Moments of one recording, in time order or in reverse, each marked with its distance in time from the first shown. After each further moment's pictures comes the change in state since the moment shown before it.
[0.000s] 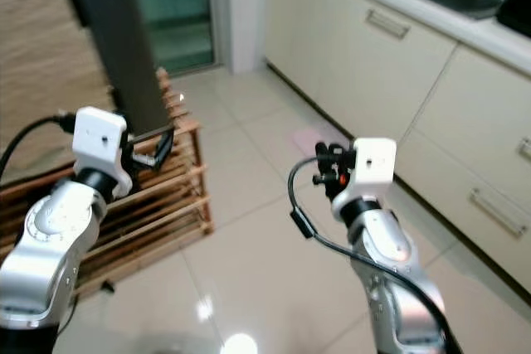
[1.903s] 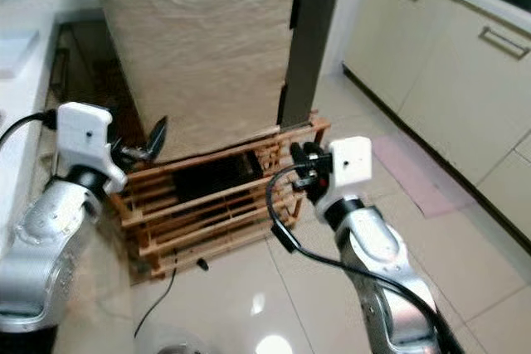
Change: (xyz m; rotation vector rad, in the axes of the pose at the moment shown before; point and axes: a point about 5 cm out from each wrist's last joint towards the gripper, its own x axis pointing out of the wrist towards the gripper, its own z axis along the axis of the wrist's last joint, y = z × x) left arm -0.001 -0.005 0.015 -0.051 -0.100 0.000; right arm -0.004 -0.002 0.004 -0.092 -0.008 0.085
